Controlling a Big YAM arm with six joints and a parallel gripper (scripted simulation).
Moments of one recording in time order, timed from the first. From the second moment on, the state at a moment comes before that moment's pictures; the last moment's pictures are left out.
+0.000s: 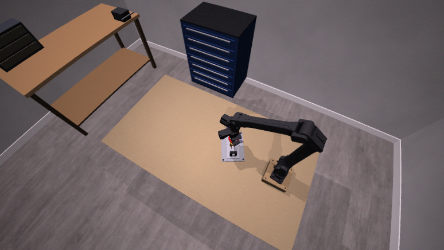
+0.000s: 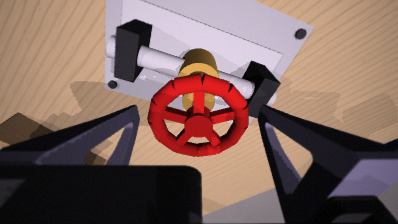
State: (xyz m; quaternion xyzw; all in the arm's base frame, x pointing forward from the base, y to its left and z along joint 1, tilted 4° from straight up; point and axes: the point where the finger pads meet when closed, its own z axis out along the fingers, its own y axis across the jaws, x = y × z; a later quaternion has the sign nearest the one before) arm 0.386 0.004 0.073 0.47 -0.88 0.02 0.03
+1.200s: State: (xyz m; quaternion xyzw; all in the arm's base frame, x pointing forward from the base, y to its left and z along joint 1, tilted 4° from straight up) arm 0.386 0.004 0.073 0.47 -0.88 0.02 0.03
